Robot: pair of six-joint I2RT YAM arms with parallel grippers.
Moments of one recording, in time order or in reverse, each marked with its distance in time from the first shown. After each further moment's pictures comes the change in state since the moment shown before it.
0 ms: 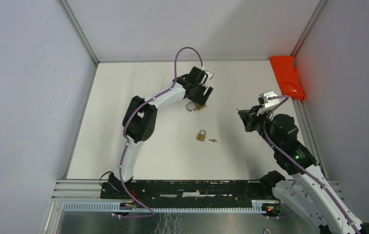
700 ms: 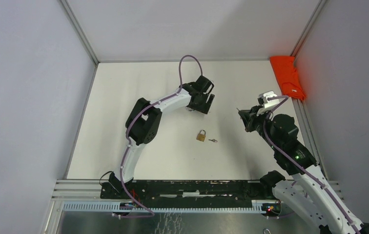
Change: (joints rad) left arm -0.067 -0.001 -0.049 -0.050 -0.093 -0.236; right arm 0.000 -0.004 0.000 -0.002 0.000 -0.019
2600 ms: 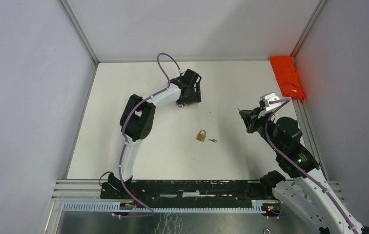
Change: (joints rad) left arm 0.122 -0.015 -0.049 0.059 -0.047 -0.355; right arm 0.000 -0.035 -0.008 0.015 -0.027 -0.047
